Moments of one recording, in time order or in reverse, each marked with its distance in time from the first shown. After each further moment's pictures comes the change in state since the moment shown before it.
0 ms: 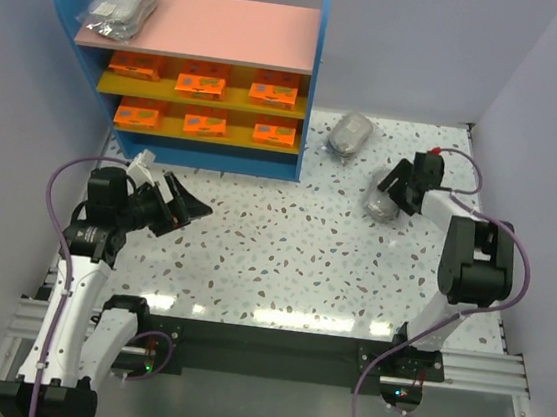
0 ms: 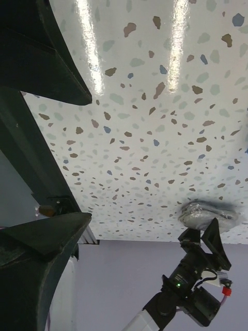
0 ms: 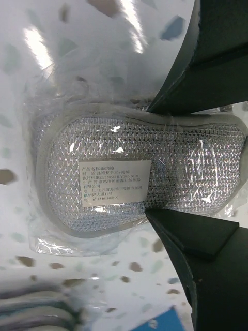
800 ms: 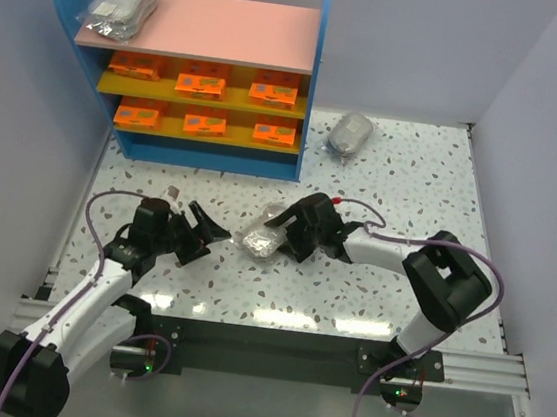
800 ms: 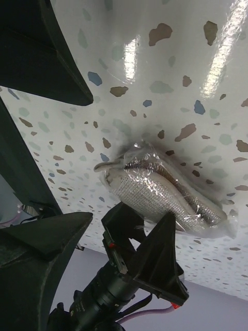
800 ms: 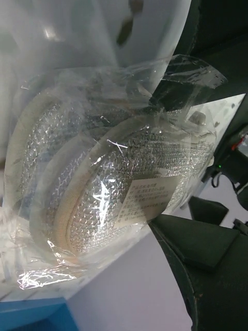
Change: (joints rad) left arm -0.264 0.062 -0.387 0.382 -0.258 -0.315; right arm 0.754 -0.161 -0.298 0.130 -0.071 0.966
